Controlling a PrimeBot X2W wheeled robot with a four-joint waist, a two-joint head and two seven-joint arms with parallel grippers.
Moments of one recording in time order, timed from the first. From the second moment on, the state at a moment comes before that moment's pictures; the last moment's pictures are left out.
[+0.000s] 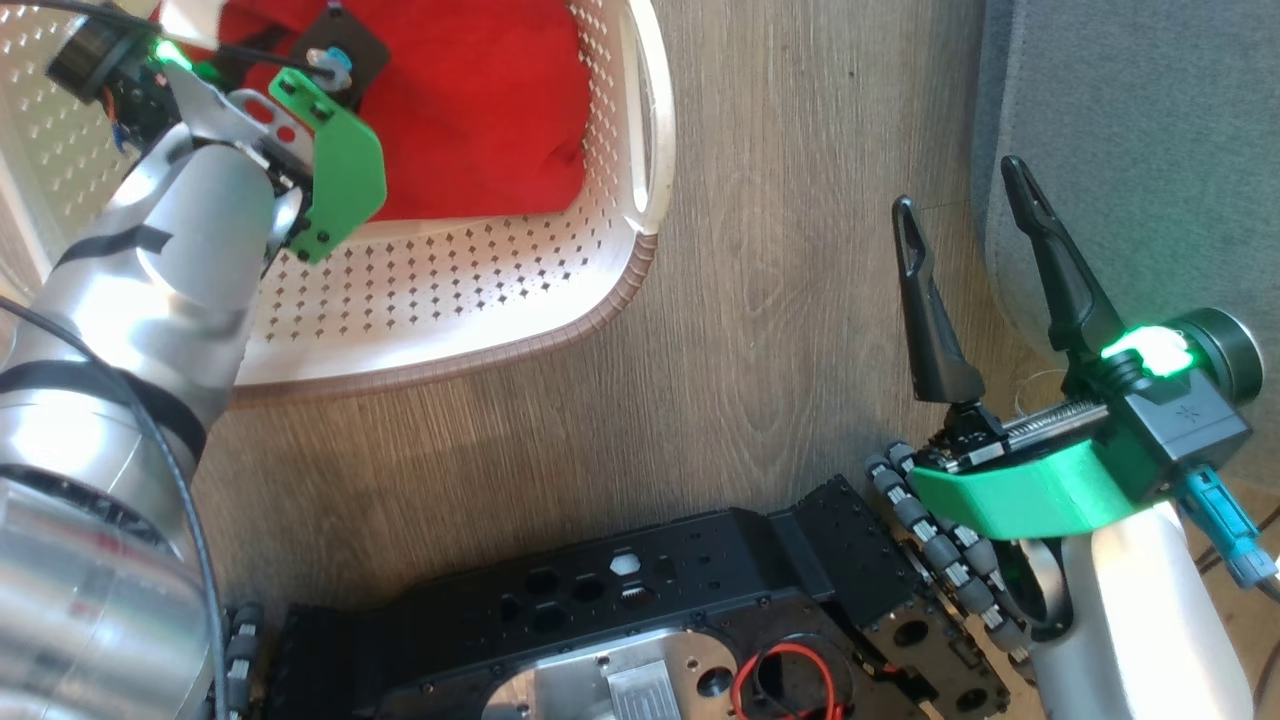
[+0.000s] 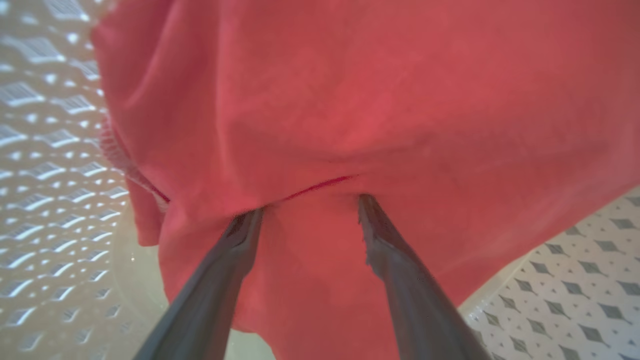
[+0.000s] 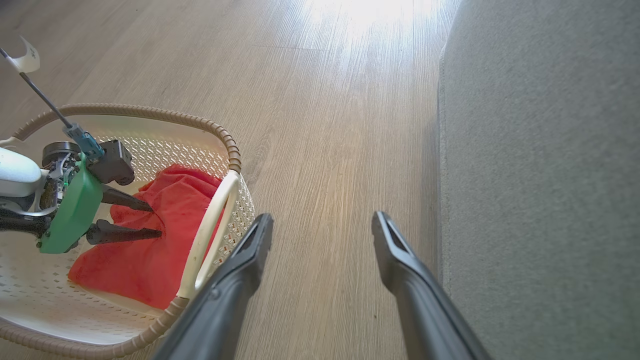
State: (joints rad) left arm -1.25 0.16 -0.88 1.30 -0.15 -0.05 -0.12; right arm -0.21 -0.04 0.13 -0.15 0.03 0.13 -0.26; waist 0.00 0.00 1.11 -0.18
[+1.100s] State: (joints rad) left arm -1.29 0.15 -0.97 1.30 -0.14 -0.05 -0.20; right arm -0.21 -0.04 0.16 -0.13 0.04 0.13 -0.26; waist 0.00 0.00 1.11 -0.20
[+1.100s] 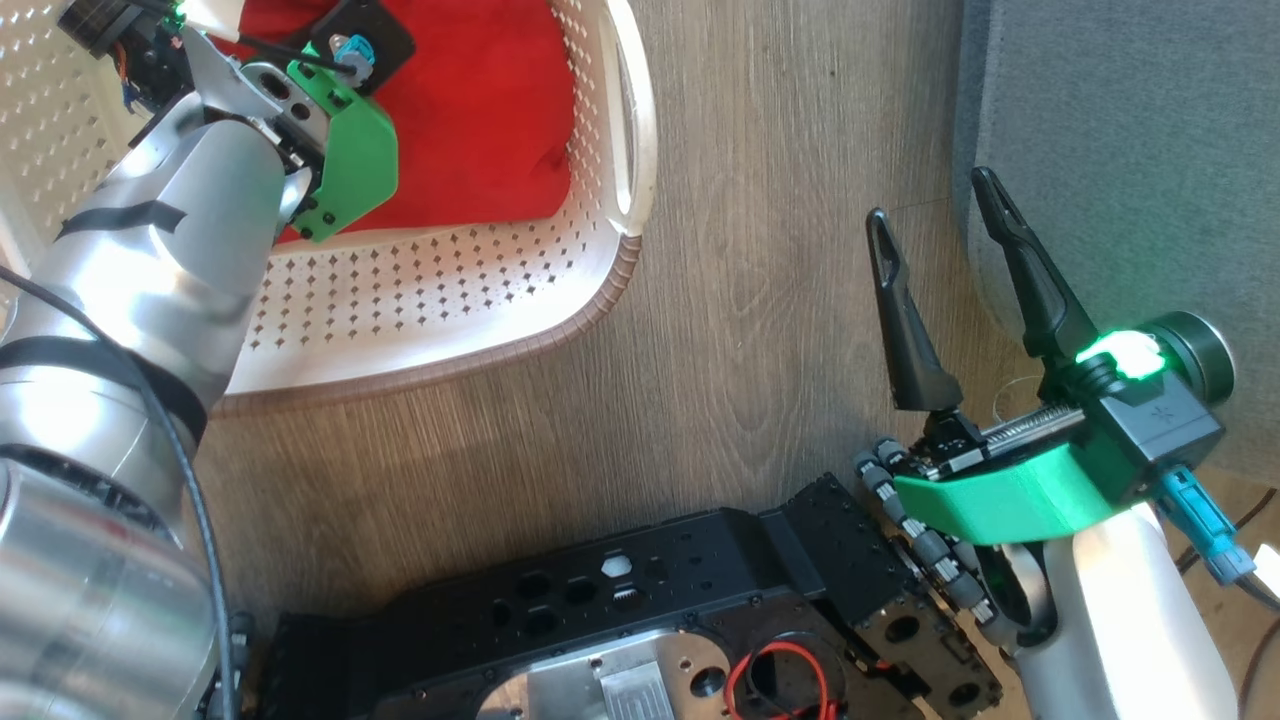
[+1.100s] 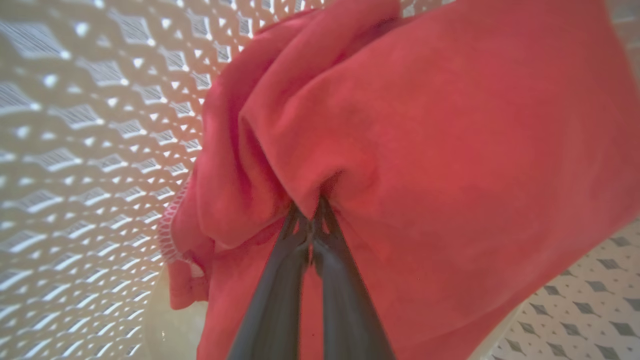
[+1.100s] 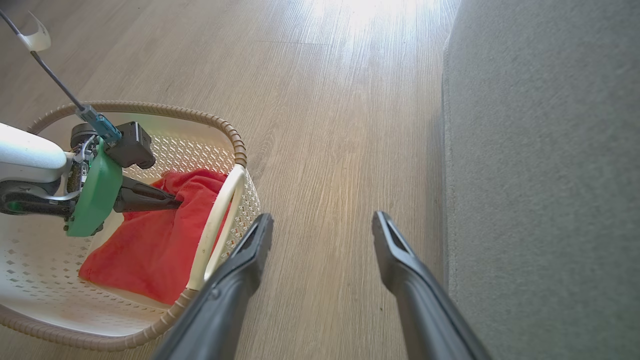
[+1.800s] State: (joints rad) left arm -1.28 0.15 -0.93 1.30 -0.24 -0.05 -0.24; right arm -0.35 -0.04 0.17 -0.07 0.05 0.13 -0.26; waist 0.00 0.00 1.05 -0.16
